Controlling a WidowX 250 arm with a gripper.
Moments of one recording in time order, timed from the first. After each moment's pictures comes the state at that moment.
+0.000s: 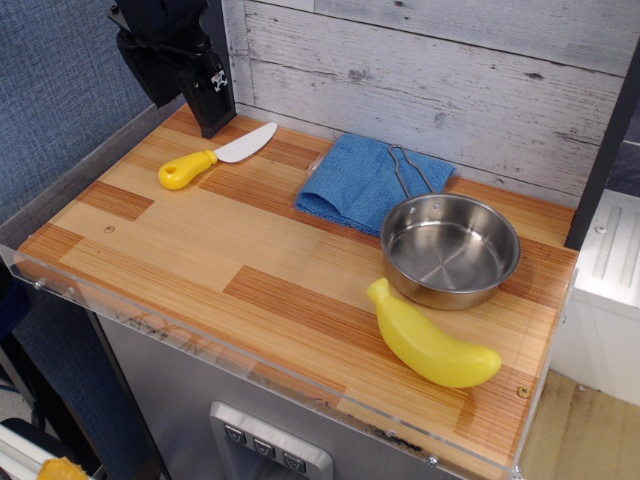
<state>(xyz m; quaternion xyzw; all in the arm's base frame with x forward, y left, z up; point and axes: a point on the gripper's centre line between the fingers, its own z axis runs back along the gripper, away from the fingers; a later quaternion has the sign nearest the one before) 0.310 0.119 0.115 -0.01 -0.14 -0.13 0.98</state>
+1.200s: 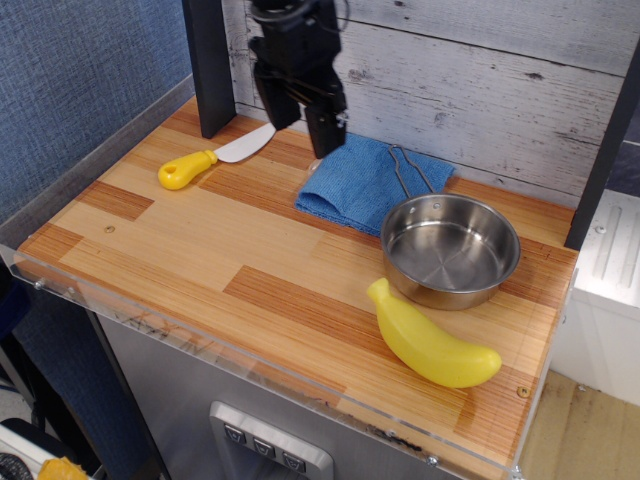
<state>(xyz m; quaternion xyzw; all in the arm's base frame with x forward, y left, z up) 0.371 0.049 0.073 -0.01 -0.11 -0.21 0.97</state>
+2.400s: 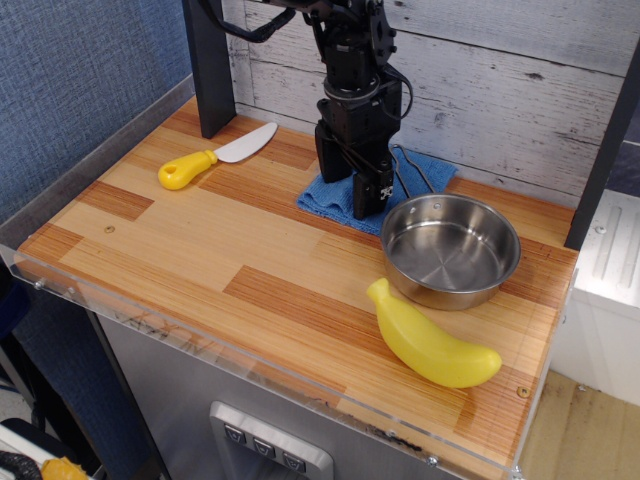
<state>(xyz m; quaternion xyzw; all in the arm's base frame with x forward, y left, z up) 0.388 0.013 0.014 0.02 -0.08 -0.30 0.95</state>
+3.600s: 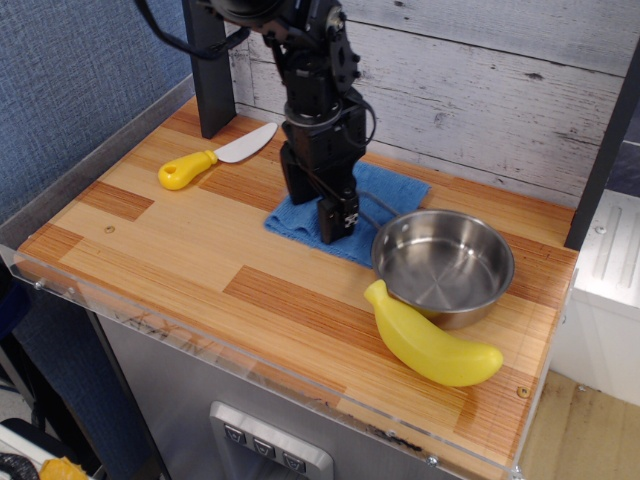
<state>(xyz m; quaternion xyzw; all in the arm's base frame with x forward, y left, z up) 0.332 0.036 0.006 0.03 -0.04 -0.28 0.96</state>
